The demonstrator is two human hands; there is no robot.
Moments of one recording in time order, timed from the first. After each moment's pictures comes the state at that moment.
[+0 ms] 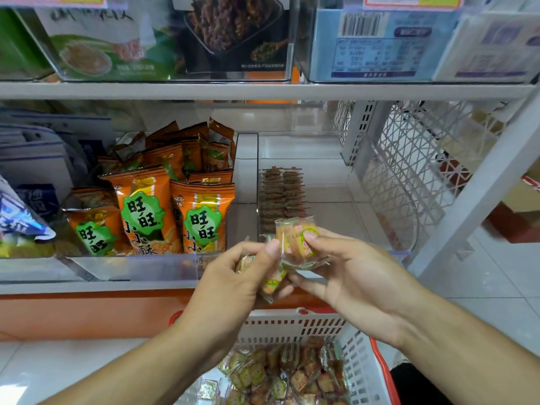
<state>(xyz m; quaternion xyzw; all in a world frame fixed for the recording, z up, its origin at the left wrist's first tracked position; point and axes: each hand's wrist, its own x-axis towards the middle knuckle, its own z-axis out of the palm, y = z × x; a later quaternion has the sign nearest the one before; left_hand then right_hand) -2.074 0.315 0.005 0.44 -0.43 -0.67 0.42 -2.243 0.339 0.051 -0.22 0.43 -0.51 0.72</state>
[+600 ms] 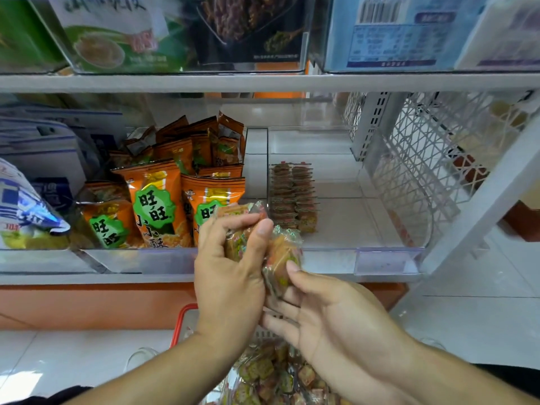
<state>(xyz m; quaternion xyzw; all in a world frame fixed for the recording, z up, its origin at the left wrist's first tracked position) -2.080 0.321 0.019 0.51 -0.53 -0.34 0.59 -2.194 0.371 0.041 -0.11 0.39 -0.49 0.77</state>
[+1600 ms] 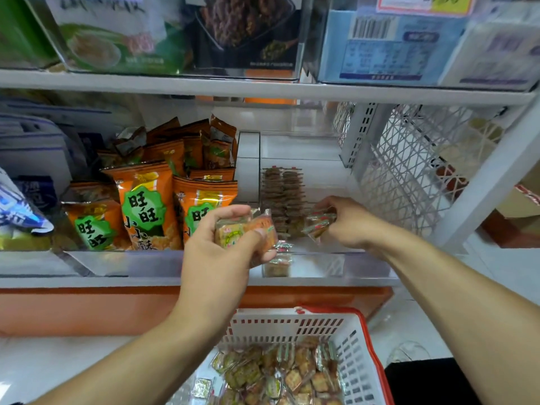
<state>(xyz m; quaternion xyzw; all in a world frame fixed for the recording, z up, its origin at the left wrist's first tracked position) -2.073 0.303 0.023 0.44 -0.43 -0.55 0.57 -2.298 0.247 0.019 -0.59 0.73 -0.18 0.29</state>
